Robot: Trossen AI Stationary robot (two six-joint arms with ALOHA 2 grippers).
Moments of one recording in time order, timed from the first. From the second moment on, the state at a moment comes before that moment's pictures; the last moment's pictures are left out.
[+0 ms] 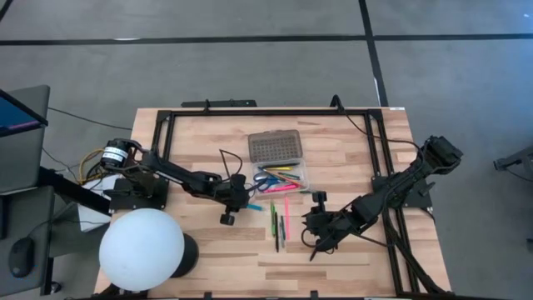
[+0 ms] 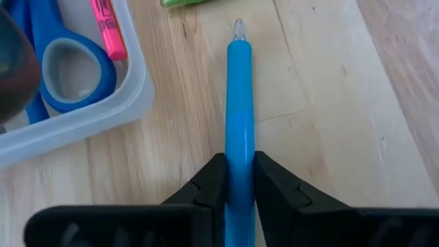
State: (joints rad) left arm -0.11 1.67 0.71 -0.02 -0.03 0.14; right arm 0.59 1.52 0.86 -0.34 0.50 0.21
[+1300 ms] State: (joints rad) left arm 0.02 1.67 0.71 0.56 -0.23 0.09; right arm 0.59 1.52 0.86 -0.34 0.50 0.20
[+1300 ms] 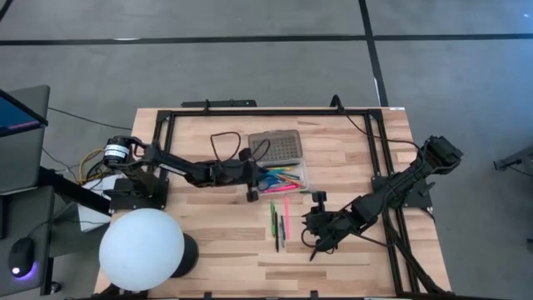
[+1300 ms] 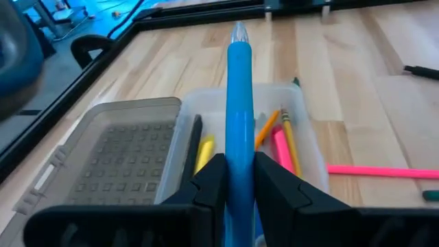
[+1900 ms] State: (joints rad) left arm 0.08 1.75 0.74 0.61 -0.22 0.15; right arm 0.56 1.52 0.86 -0.36 0.50 0.21
